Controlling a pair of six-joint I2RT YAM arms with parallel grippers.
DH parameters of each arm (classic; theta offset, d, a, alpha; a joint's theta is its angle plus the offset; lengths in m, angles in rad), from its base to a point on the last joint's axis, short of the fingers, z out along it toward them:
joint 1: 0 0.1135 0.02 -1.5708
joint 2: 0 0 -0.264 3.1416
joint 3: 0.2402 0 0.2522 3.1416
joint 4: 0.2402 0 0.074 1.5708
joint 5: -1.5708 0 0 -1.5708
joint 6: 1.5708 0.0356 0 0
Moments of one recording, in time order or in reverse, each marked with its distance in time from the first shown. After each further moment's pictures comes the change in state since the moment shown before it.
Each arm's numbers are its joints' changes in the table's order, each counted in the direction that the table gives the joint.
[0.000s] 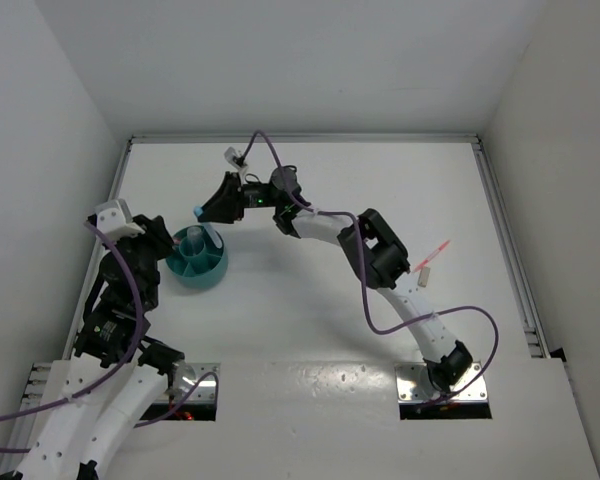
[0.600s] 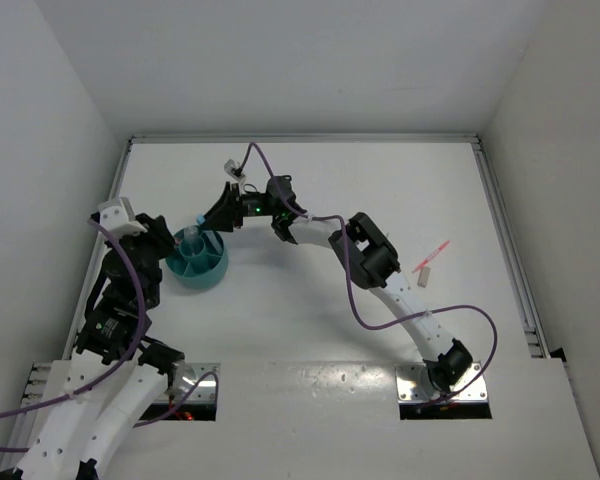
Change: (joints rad) left arm 0.000 0.017 0.000 0.000 0.000 0.003; right arm 0.000 0.136 0.074 0.030 -0.027 -0.043
